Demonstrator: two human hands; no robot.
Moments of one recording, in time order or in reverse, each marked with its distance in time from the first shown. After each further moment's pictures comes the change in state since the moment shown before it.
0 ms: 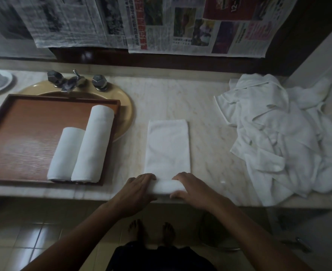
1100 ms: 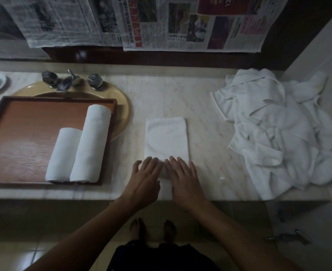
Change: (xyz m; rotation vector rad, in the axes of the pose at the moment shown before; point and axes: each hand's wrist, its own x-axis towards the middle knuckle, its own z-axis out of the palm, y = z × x) left_hand 0.026 0.035 -0.001 0.334 0.241 0.001; right_hand 0.011 -0.012 0.040 -0.426 0.353 -0.060
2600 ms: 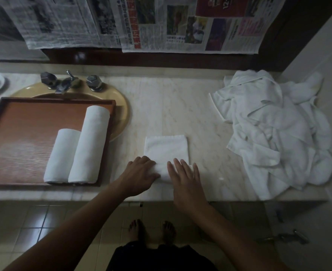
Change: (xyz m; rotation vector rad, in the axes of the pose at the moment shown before) left_hand 0.024 -0.028 -0.022 -0.168 -0.298 -0.126; right_hand -0.014 -0.005 -0.013 -0.041 0.008 0.066
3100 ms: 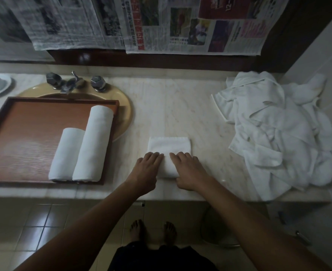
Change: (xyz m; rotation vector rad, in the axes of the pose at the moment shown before) left_hand 0.010 0.011 0.018 0.184 0.097 0.079; right_hand 0.059 0.024 -0.025 -0.044 -0.235 -0.079
